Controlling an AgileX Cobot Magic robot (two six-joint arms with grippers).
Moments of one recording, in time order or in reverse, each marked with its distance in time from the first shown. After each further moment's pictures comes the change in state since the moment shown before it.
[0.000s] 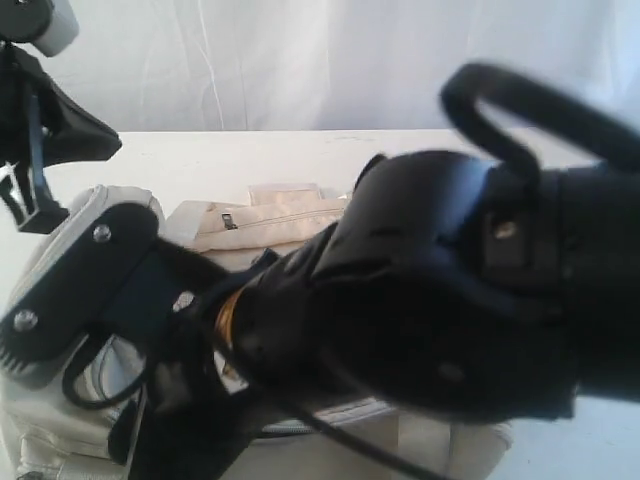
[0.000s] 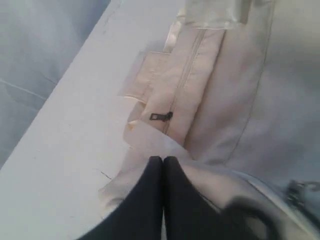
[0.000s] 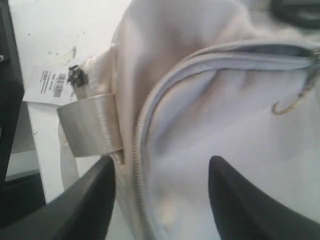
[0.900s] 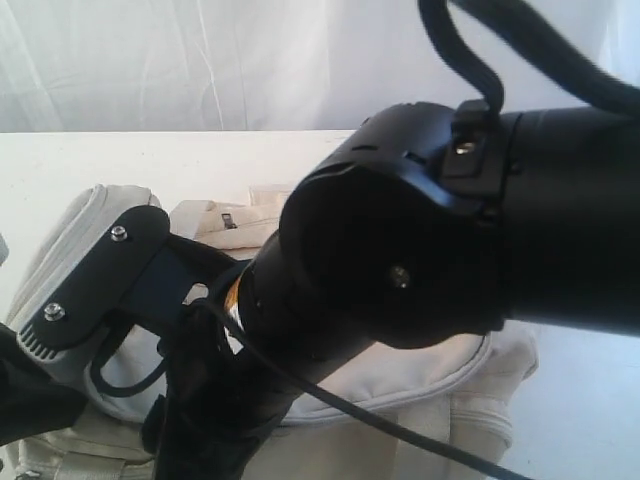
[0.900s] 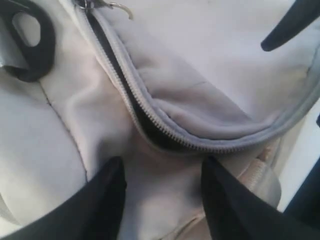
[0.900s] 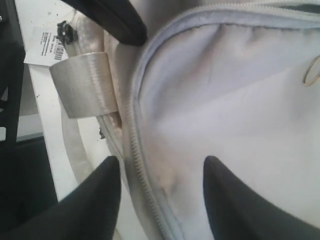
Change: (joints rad) left arm 0.000 -0.299 0.462 -0.131 0.152 -0.297; right arm -0.072 0.042 -0.062 0.151 0.164 -0.183
